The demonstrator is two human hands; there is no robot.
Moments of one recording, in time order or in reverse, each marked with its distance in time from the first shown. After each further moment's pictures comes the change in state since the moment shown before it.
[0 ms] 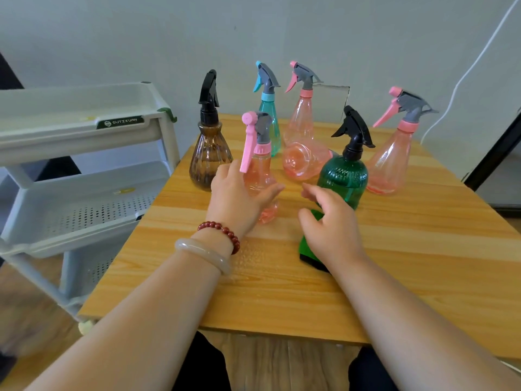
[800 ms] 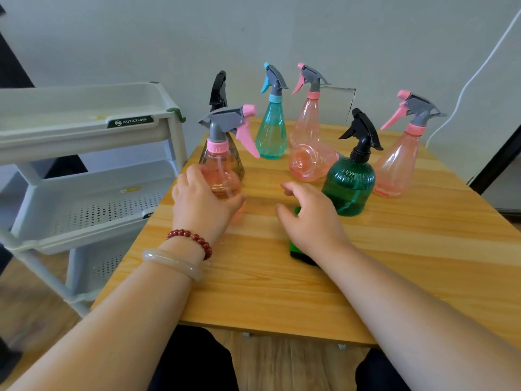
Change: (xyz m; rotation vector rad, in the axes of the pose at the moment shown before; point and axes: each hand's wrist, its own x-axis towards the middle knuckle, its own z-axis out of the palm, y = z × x) left_hand -0.005 -0.035 -0.035 0.151 0.188 -0.176; right_hand 0.017 -0.019 0.022 -0.168 -0.145 -0.100
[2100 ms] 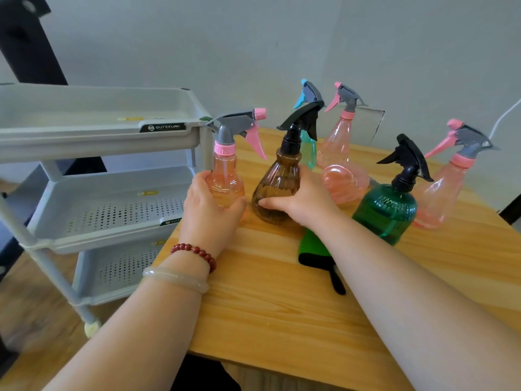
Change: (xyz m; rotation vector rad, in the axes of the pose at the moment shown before) left_hand 0.027 -0.039 -0.007 -0.247 0.014 -0.084; right_hand 0.089 -0.034 0.035 0.195 -0.125 0.166
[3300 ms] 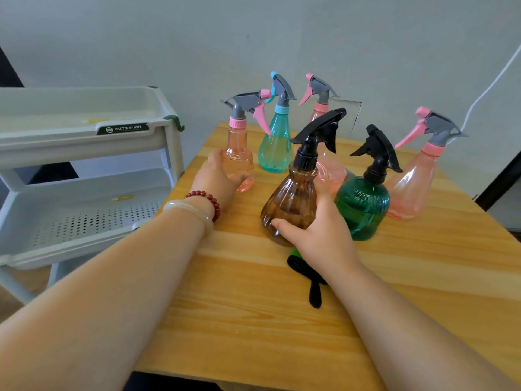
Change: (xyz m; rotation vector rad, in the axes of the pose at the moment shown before) left_hand 0.071 0.031 0.061 0.206 -0.213 0.064; right_hand -0.060 0.055 -0.028 0.034 0.188 -0.050
